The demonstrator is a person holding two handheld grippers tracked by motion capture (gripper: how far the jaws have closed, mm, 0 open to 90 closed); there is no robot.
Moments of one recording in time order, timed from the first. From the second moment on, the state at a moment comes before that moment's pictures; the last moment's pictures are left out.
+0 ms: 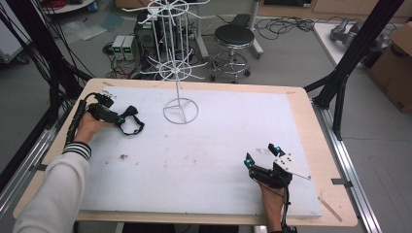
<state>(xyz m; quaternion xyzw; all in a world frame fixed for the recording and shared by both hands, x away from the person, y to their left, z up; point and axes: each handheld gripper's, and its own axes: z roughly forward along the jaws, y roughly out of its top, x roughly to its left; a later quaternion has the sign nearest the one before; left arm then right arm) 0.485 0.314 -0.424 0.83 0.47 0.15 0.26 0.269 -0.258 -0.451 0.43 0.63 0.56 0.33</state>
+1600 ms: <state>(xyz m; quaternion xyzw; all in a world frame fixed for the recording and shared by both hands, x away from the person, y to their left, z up) 0.427 0.294 -0.348 0.81 0.38 0.16 0.43 0.269 -0.258 -0.451 0.43 0.63 0.56 0.33</state>
